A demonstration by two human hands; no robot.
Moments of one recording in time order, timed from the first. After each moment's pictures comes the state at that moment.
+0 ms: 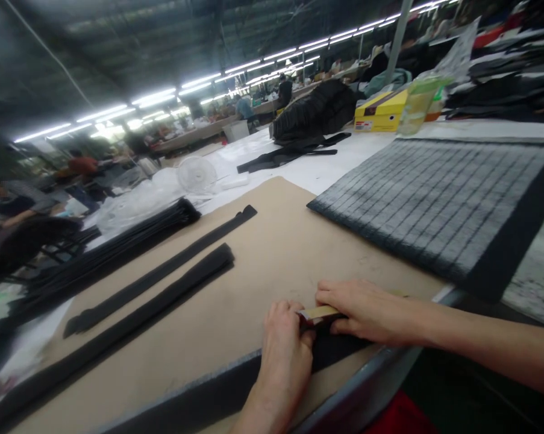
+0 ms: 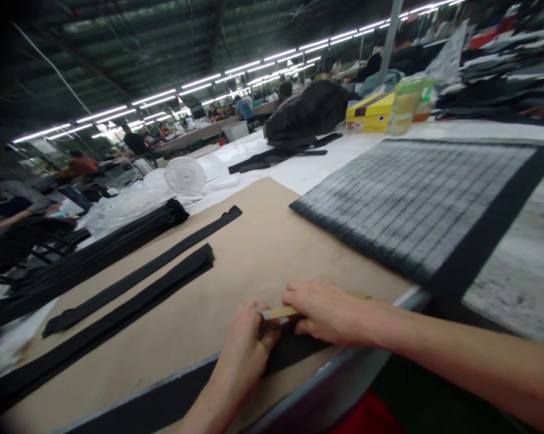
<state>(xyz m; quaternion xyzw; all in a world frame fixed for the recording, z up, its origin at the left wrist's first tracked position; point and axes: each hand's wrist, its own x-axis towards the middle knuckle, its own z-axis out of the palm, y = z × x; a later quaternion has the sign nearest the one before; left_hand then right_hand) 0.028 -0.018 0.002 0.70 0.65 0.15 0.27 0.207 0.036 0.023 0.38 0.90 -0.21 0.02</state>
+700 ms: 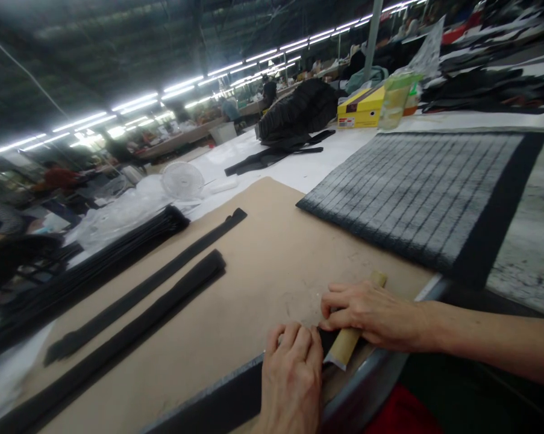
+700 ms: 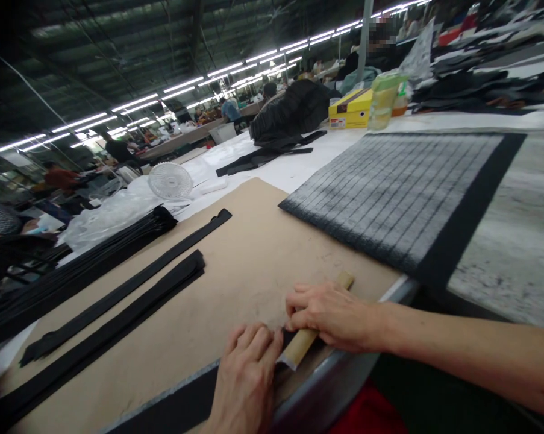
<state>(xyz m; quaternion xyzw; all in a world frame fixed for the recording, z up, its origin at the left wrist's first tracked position) 0.021 -0.044 -0.035 0.87 0.45 0.21 0.00 0.238 0.031 -0.007 0.22 0.95 -0.20 -0.11</state>
